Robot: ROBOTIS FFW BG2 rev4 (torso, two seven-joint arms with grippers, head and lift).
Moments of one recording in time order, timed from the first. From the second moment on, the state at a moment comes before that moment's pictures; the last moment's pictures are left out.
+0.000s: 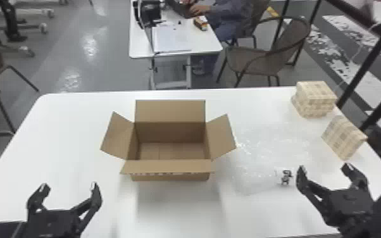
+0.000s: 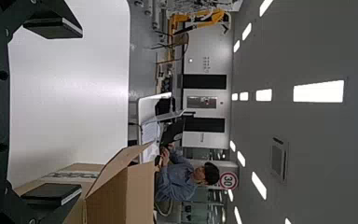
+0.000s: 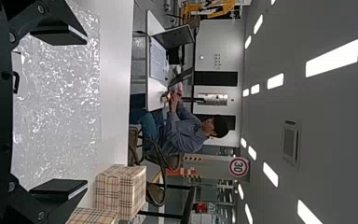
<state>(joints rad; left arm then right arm) 0.57 0.00 0.11 -1.85 0.07 -0.32 -0.07 0.52 -0.01 -0.18 -1.97 -0.06 -0.11 0.23</state>
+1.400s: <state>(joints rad) 0.36 0.02 0.03 -1.83 0.37 -0.05 -0.19 0.52 -0.03 -0.14 -1.94 -0.09 -0.07 0.23</state>
